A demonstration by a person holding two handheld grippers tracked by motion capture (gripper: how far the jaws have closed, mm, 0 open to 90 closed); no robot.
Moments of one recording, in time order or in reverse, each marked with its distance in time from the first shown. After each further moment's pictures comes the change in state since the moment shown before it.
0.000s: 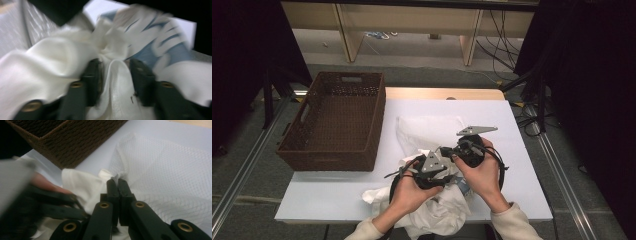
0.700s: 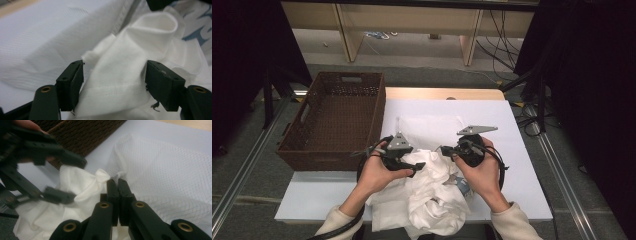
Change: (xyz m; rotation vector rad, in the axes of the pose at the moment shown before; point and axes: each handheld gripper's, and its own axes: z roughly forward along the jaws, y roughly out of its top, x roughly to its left) left arm 0.074 -0.010 -0.038 0.088 0.022 -0.066; right arm -0.001 0.001 0.001 -0.005 -0.019 -0.020
